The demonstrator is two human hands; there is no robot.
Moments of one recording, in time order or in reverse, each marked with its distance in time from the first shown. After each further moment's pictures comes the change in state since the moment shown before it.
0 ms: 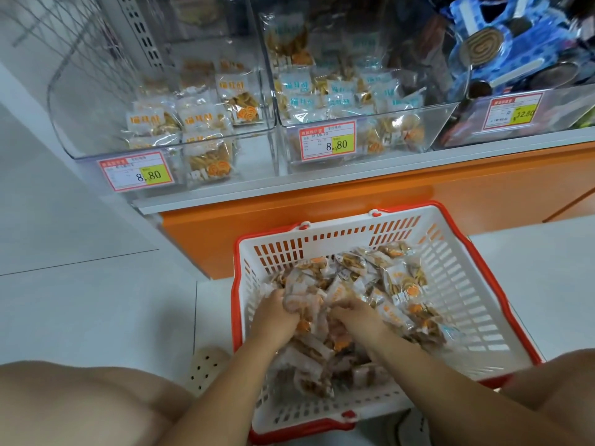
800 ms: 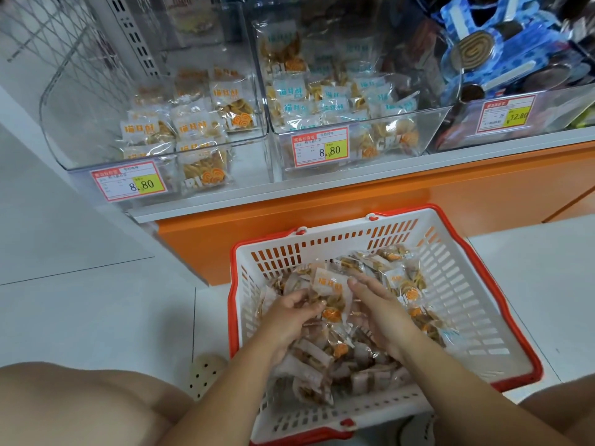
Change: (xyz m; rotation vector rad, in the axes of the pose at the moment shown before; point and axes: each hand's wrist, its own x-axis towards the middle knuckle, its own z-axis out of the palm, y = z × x) left_hand 0.006 0.006 0.012 -0.651 -0.250 -0.120; right_hand -0.017 -0.018 -0.035 0.349 -0.075 -0.252
